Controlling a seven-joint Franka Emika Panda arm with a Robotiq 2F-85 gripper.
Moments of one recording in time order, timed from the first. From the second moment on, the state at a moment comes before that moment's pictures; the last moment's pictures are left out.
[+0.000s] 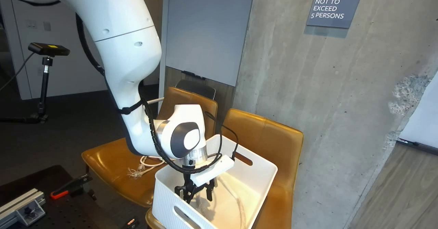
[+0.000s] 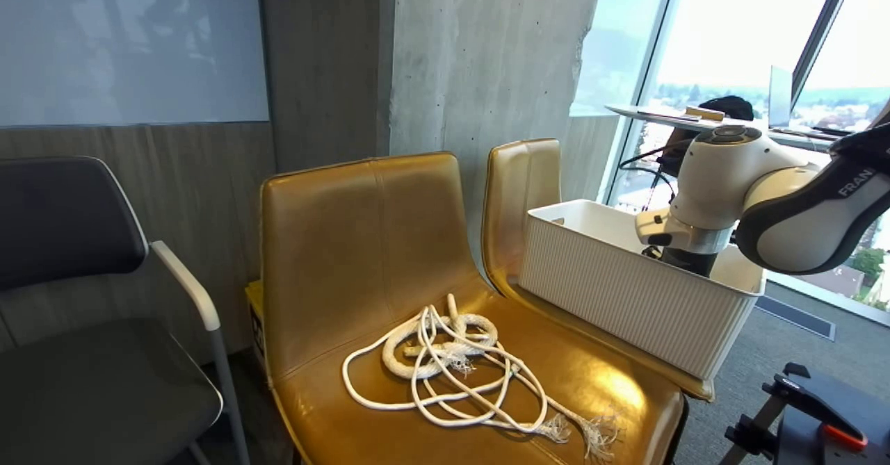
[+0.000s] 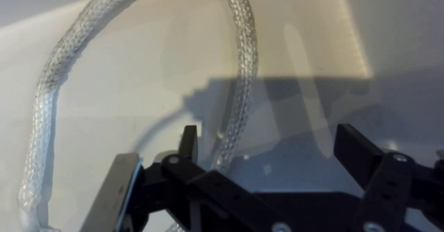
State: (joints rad) arm -0.15 0.59 -0.19 -2.15 -0.55 2.77 -1.16
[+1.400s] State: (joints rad) arm -0.18 0.90 -0.23 -1.65 -0.57 2.81 -1.13
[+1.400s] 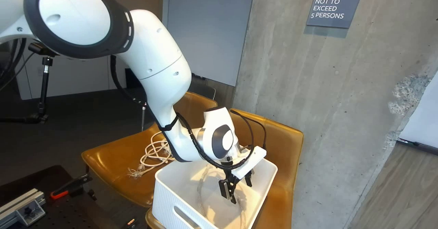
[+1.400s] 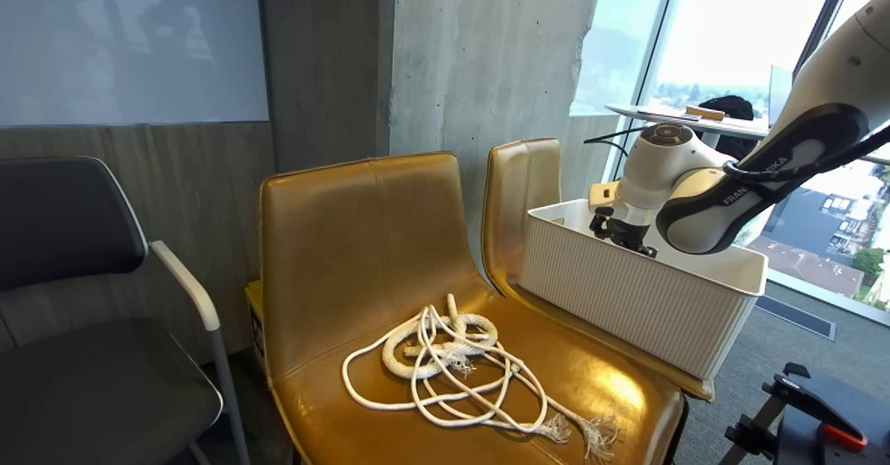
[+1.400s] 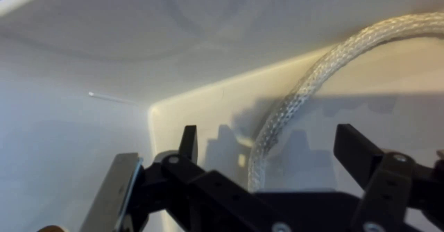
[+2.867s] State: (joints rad) arm -0.19 0.96 -0.23 -1.62 -0.57 2.79 -1.13
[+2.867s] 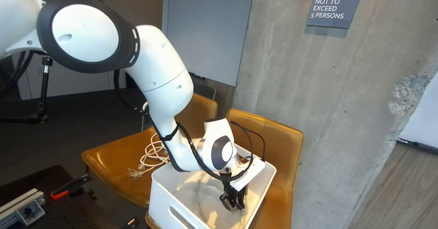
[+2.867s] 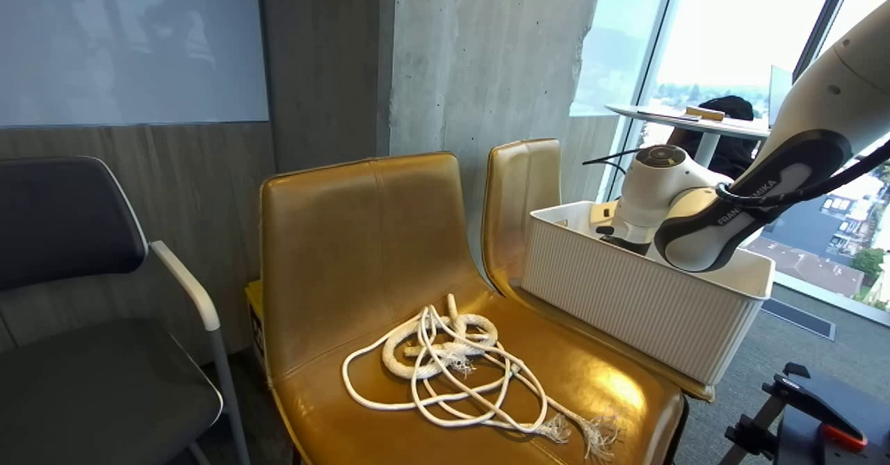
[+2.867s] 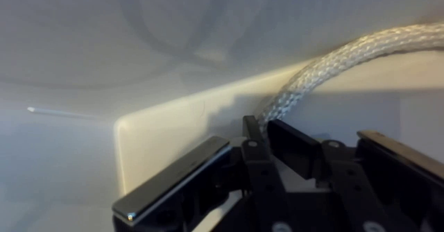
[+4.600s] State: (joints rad) arm 0.02 0.30 -0.02 -2.01 -0.56 2.53 -0.97
